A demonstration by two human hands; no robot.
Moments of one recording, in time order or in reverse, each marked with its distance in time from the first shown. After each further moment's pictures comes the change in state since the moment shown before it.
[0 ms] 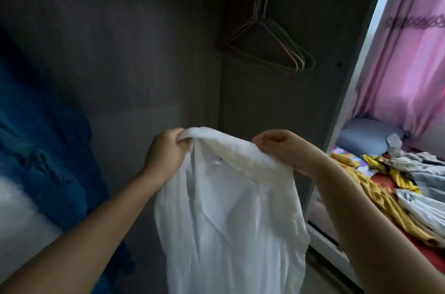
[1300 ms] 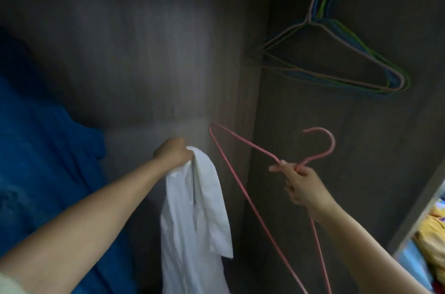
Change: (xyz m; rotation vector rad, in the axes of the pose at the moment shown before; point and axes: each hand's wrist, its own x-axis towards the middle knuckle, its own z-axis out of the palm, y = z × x) left_hand 0.167 -0.113 0.048 0.517 -0.198 -0.413; right_hand 0.177 0.089 0.002 0.390 -0.006 -0.027
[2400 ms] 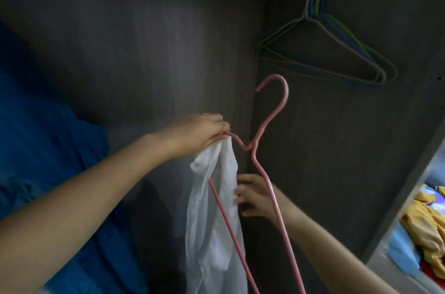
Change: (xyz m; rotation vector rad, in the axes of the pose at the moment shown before) left_hand -0.071 0.052 -0.075 0.248 0.087 0.945; right_hand -0.047 0.012 0.073 -0.012 -0.301 0.038
